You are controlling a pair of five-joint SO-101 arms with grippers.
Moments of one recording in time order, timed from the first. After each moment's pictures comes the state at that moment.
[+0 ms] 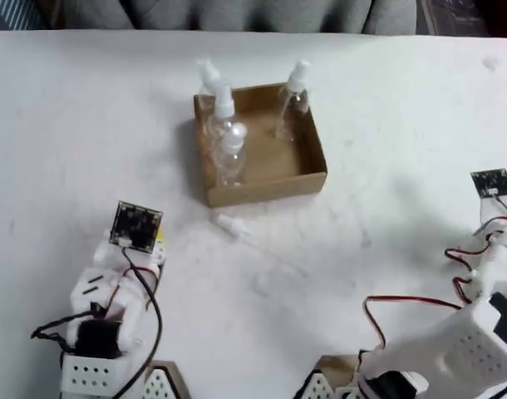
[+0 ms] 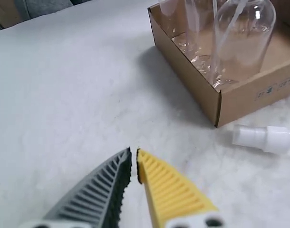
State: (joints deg) left arm -1.3 -103.4 97.1 47.7 -9.6; right arm 40.1 34.9 22.3 30.0 53.9
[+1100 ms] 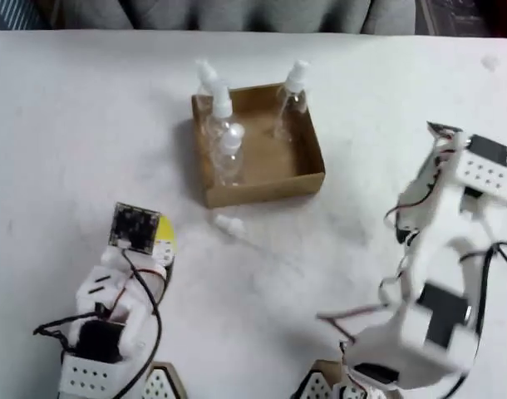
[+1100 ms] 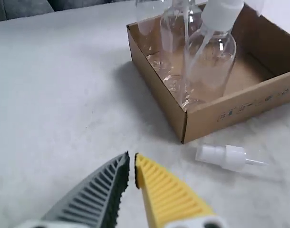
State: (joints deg) left arm 4.1 -103.4 94.3 50.0 -2.4; right arm 19.3 1.0 5.1 97.3 16.9
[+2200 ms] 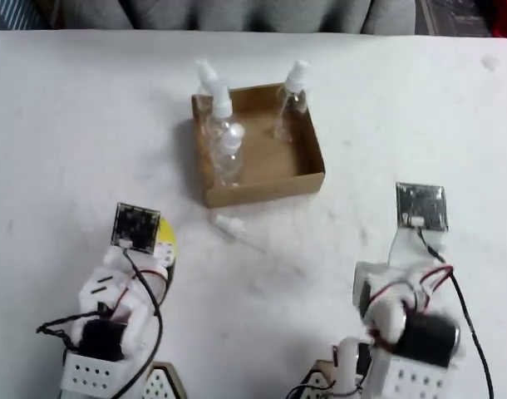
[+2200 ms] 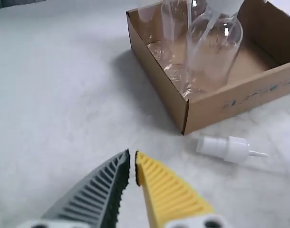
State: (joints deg) left arm 4.2 -103.4 97.1 48.6 -1.7; right arm 8.9 -78.4 51.5 92.7 9.2
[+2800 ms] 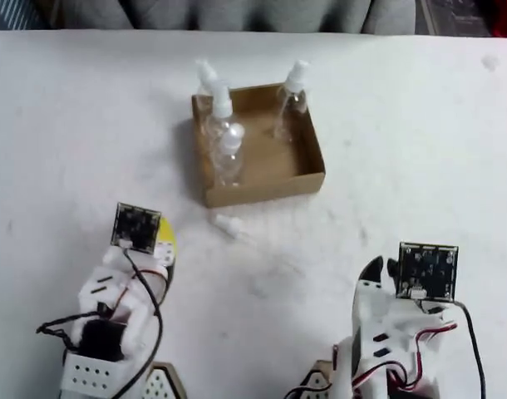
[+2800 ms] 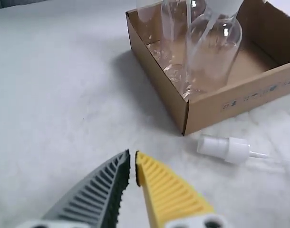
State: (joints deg) left arm 4.2 -103.4 97.1 48.4 -1.7; right arm 8.7 -102.8 54.8 92.7 9.2
